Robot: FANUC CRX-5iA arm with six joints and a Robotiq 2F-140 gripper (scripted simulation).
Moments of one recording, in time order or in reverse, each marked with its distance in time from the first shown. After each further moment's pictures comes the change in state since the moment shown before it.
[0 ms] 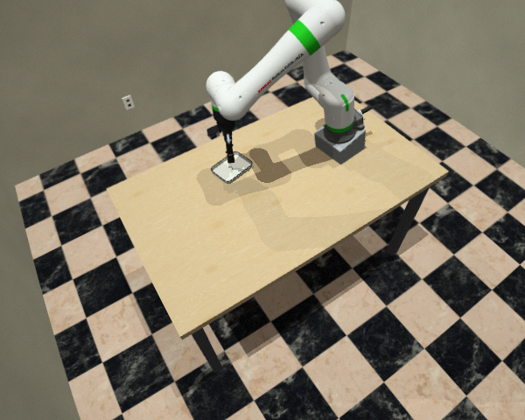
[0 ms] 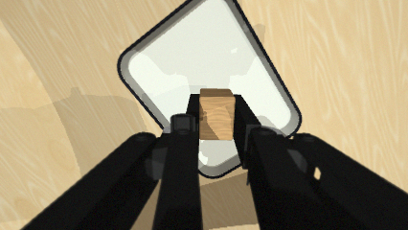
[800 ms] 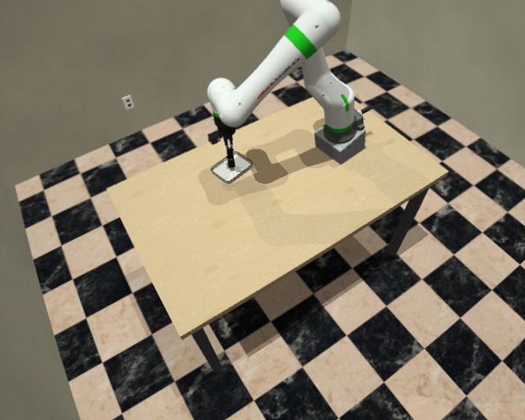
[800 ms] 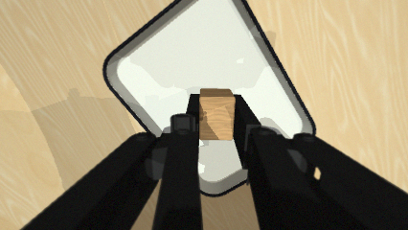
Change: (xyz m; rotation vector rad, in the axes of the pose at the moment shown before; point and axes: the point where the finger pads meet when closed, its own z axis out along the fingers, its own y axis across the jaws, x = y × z) arm 0.000 0.000 0.030 0.000 0.000 0.000
